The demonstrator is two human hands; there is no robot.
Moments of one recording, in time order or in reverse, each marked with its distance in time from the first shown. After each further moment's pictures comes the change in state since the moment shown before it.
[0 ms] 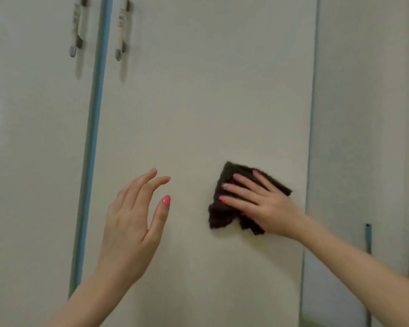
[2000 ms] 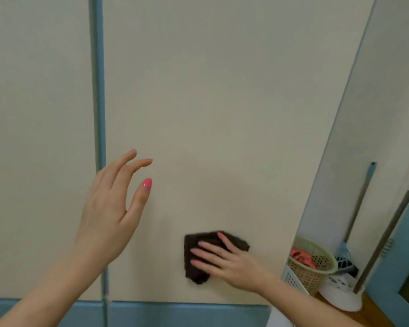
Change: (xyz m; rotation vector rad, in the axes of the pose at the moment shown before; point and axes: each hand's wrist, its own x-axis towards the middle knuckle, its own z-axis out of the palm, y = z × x) left_hand -0.109 -0.046 -0.034 0.084 -0.206 -0.135; right_hand -0.144 -0.276 0.046 0.203 -0.198 -0.178
